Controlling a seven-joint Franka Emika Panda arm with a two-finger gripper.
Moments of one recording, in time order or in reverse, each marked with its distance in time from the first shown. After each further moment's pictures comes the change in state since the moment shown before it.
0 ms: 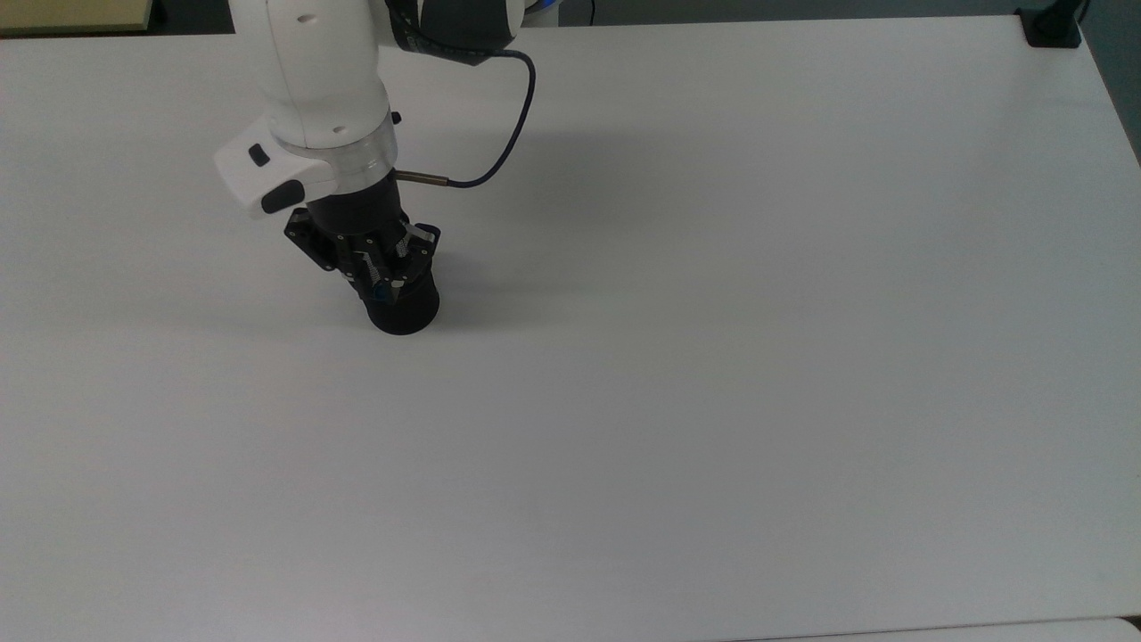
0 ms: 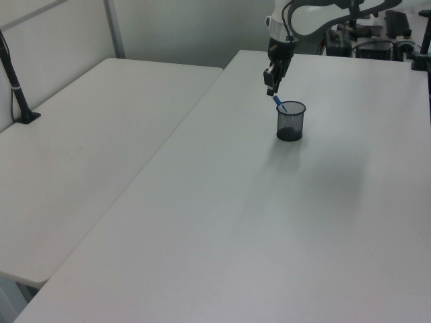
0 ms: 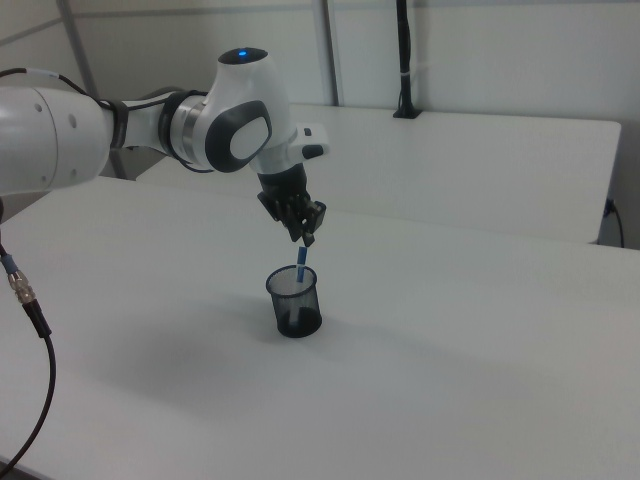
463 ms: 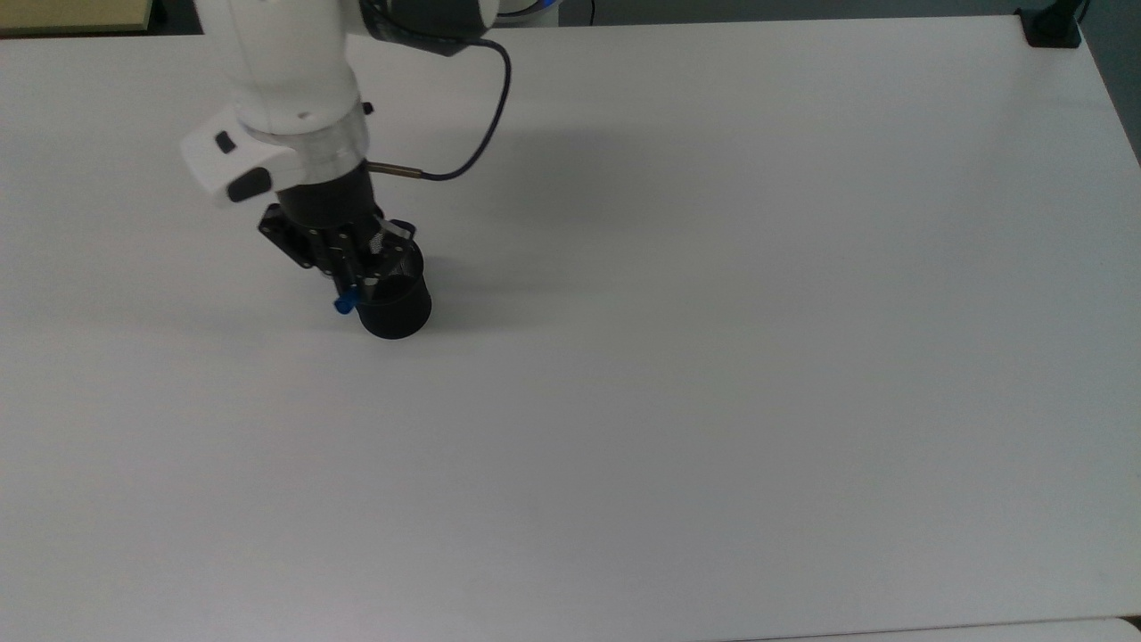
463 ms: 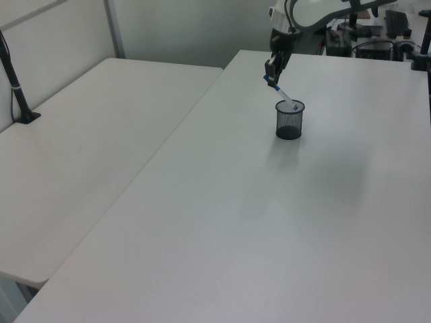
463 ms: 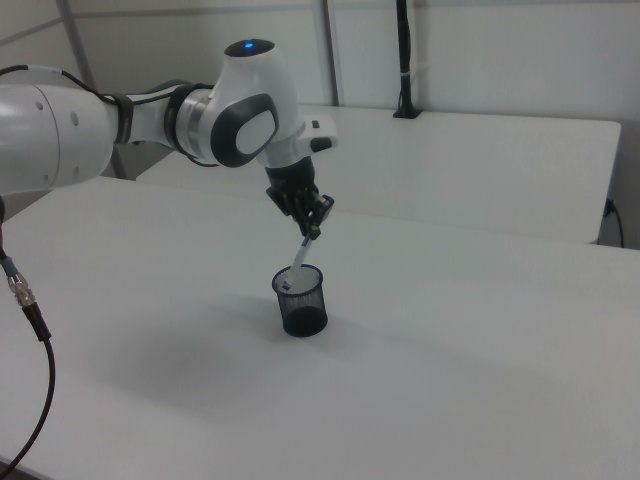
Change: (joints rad) arm -0.024 0.001 0.005 0.025 0.000 0.000 -0.016
